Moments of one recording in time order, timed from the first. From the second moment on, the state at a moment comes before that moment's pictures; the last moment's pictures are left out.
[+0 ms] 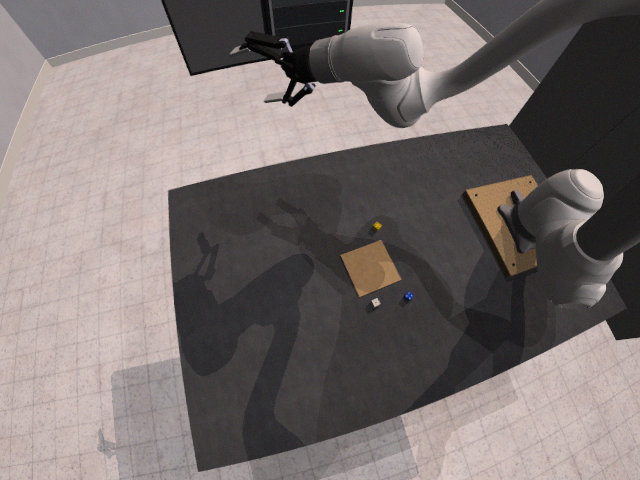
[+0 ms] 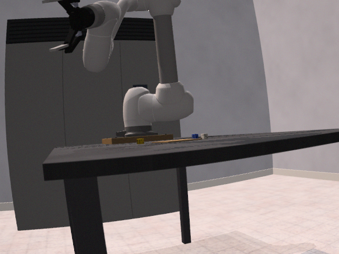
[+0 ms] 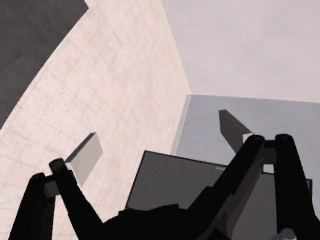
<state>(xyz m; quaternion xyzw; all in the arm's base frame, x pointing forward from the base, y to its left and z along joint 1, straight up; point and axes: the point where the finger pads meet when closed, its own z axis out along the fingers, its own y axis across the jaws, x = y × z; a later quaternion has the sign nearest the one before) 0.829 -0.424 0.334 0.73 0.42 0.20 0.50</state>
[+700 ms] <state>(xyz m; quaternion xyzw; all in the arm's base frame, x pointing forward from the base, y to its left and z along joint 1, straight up) 0.836 -0.285 0.282 0.63 0.62 0.22 0.41</state>
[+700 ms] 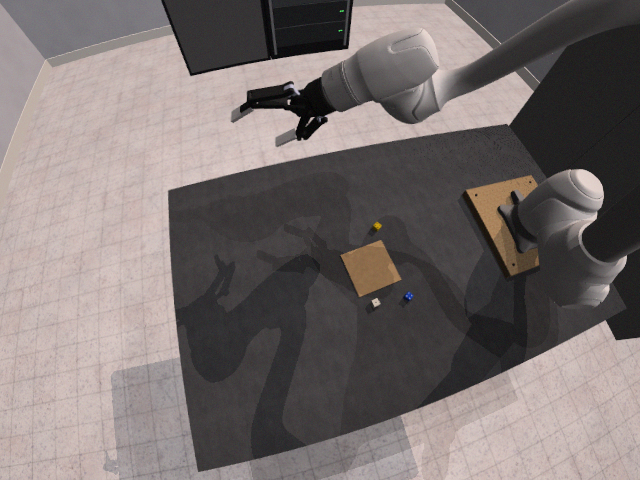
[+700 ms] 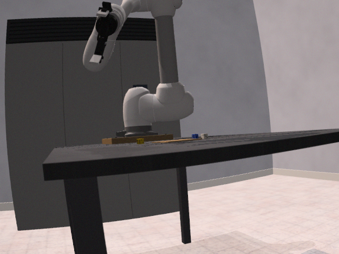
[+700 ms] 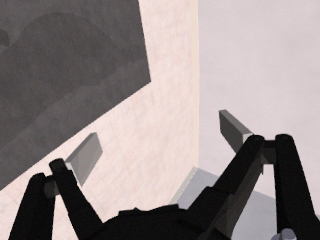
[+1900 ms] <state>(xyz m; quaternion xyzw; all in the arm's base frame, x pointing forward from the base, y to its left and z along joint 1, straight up) 0.535 -0.112 0.129 0.36 0.93 0.01 0.00</state>
